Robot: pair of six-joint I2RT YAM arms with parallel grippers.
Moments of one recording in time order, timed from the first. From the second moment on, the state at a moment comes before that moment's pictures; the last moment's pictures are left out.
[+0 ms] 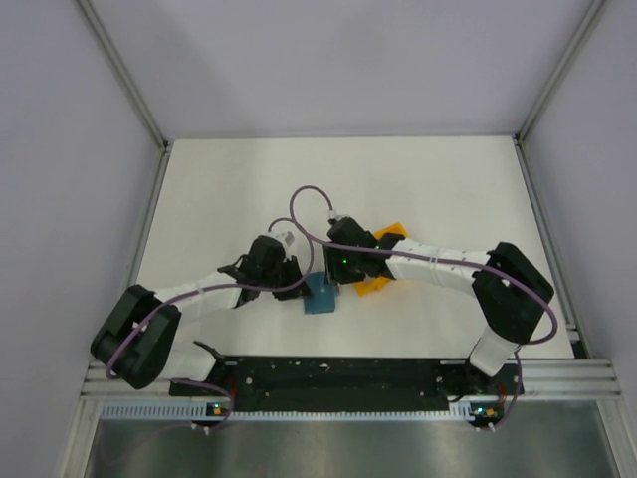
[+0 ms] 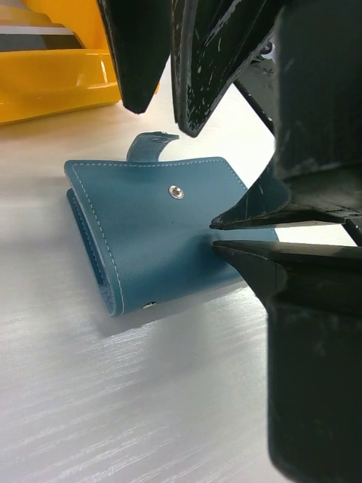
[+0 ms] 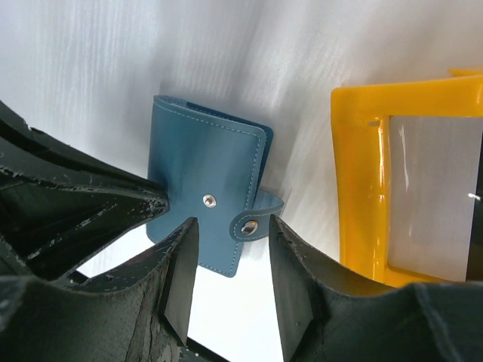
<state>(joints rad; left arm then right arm) -0.56 1.35 0.53 -0.03 0.33 -0.72 0.91 1.67 1.07 -0.36 0.02 0.66</state>
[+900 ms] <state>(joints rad) -0.56 1.35 0.49 0.04 0.33 -0.74 0.94 1.73 1.12 -0.43 0.11 0.65</state>
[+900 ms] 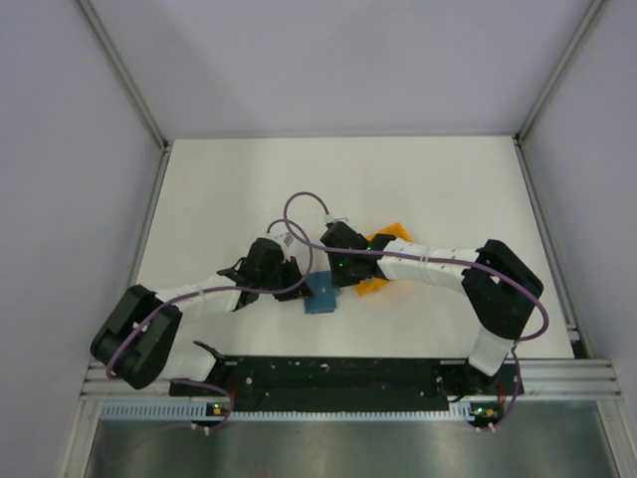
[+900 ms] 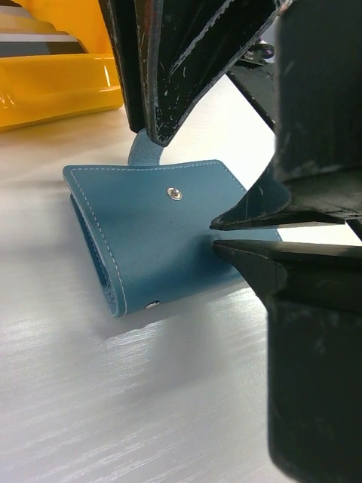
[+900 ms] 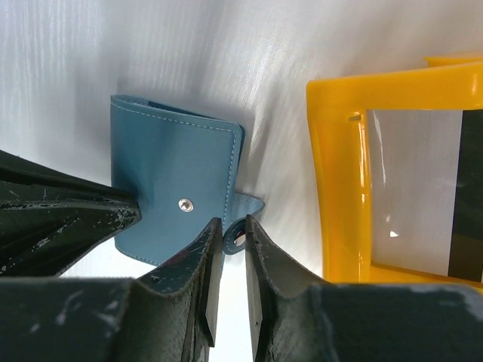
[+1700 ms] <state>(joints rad) -0.56 1.35 0.48 0.06 0.34 -0.74 0.94 1.73 1.12 -0.42 0.10 0.66</state>
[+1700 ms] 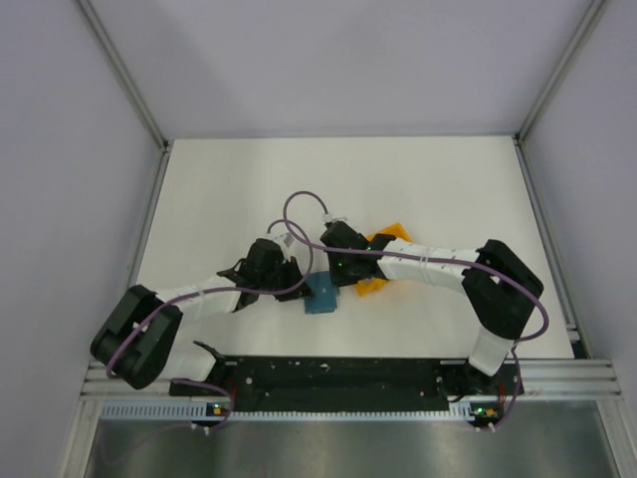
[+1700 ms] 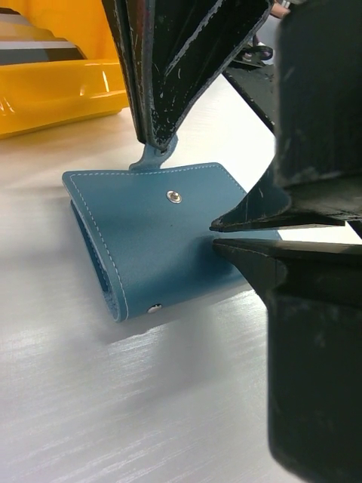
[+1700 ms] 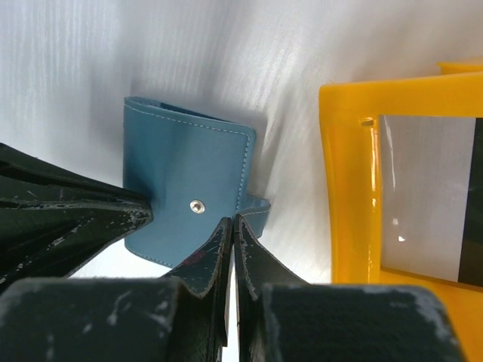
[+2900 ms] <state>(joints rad) -0.56 1.37 0.47 0.11 0.37 -0.74 0.94 1.81 1.14 -0.31 -0.02 0.68</state>
